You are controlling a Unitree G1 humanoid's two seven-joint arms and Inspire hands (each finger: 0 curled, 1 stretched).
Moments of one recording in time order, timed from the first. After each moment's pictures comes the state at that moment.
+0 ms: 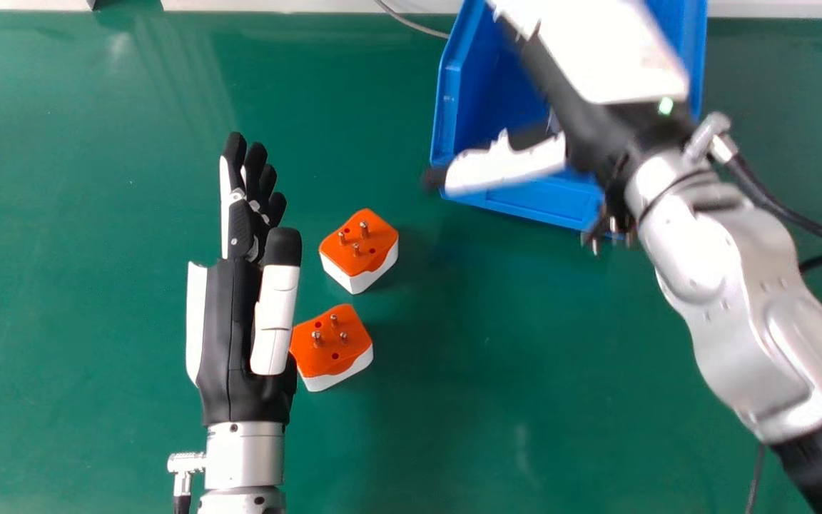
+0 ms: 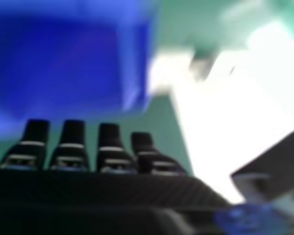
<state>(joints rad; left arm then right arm) 0.06 -0.05 -0.02 0.42 -0.09 -0.85 -0.02 -0.46 -0.47 0.40 -0.17 -0.70 0.30 0.39</state>
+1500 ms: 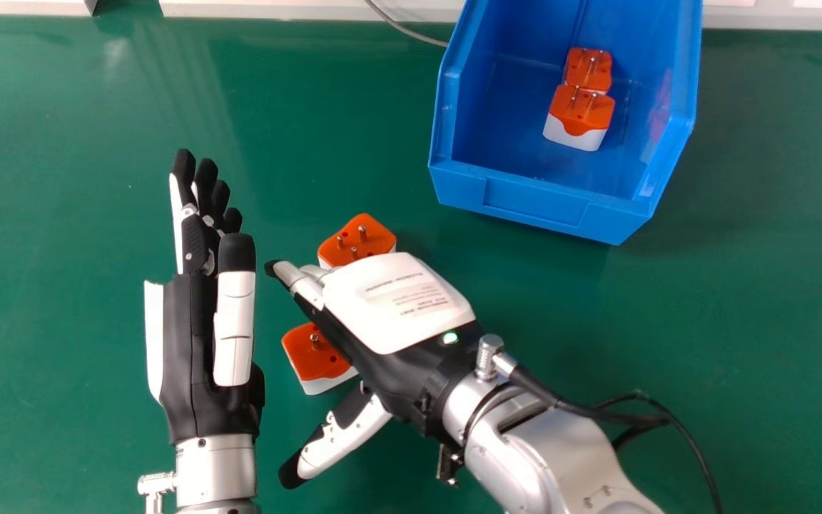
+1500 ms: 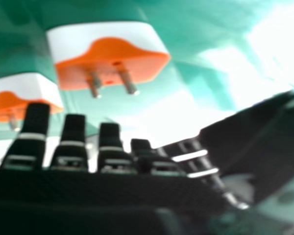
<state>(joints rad) 0.10 -0.05 0.02 0.36 -0.11 -0.80 0.00 -0.22 -0.14 0.78 -0.11 -1.06 0.28 0.28</state>
